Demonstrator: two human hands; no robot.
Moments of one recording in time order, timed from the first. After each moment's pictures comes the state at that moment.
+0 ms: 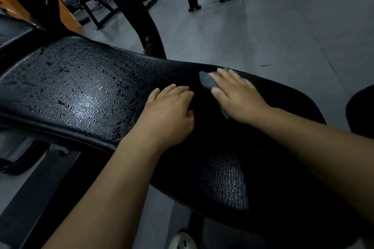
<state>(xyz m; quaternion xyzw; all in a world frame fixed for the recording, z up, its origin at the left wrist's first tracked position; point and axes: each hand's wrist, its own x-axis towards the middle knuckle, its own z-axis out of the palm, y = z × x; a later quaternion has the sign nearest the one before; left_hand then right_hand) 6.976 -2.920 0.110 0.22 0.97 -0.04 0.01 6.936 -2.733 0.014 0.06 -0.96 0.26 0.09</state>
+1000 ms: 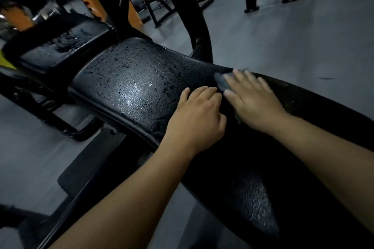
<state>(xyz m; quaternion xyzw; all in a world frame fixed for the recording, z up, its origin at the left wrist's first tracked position) 6.987 -2.924 0.104 0.16 0.98 -0.08 -0.11 6.913 -2.772 0.032 0.17 -0.94 0.26 0.11</state>
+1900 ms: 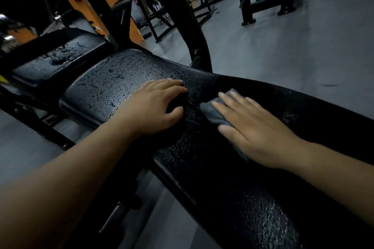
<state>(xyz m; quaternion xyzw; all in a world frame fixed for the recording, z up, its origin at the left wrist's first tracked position) 6.947 -3.003 0.159 0.20 0.97 -0.13 -0.06 6.955 -2.766 0.032 0.30 -0.91 0.26 0.12</state>
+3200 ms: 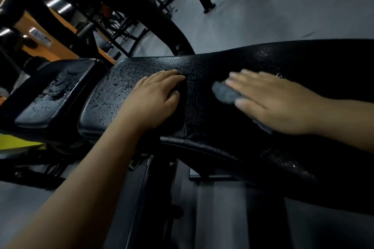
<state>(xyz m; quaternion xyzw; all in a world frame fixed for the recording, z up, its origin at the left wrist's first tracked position) 6.926 -3.050 0.183 0.28 0.95 -0.12 -0.03 6.997 -2.813 0.044 0.15 -0.94 0.28 0.11</state>
